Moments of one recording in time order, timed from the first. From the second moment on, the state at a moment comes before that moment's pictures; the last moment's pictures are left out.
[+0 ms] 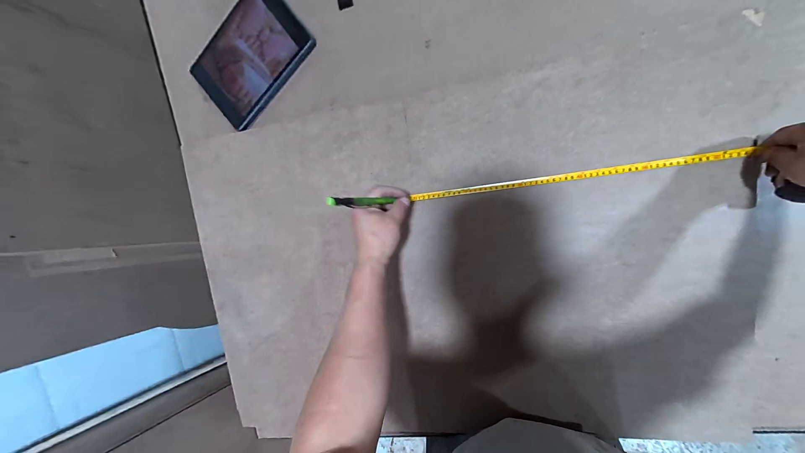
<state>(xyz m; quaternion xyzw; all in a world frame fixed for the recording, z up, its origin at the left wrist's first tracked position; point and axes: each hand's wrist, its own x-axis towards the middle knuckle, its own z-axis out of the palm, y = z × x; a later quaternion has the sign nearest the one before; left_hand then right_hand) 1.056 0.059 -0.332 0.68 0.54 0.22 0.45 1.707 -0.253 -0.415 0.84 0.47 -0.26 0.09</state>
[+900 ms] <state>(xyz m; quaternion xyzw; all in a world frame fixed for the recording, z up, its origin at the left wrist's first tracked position) 1.134 0.061 -0.359 0.71 0.48 0.10 0.50 1.717 -0.252 -0.423 0.84 0.48 -0.25 0.06</state>
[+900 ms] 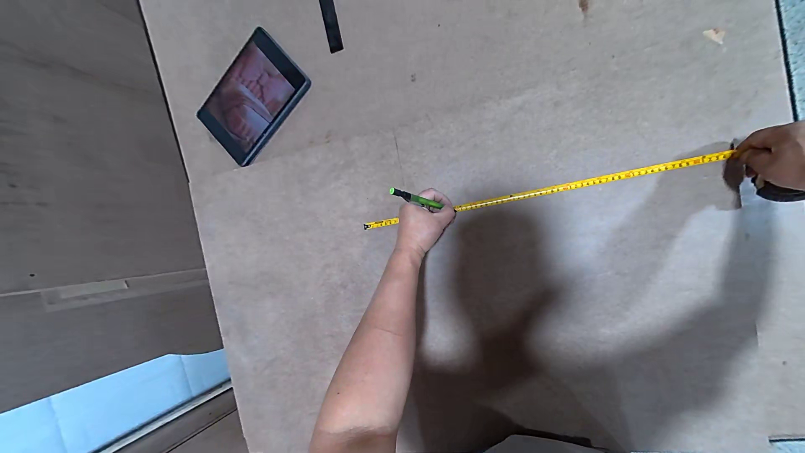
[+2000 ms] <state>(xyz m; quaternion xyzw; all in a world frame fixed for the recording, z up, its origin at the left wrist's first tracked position) 1.135 0.065 -0.362 0.74 0.47 0.08 0.47 1.714 -0.249 -0.420 0.85 0.46 -0.25 0.07</state>
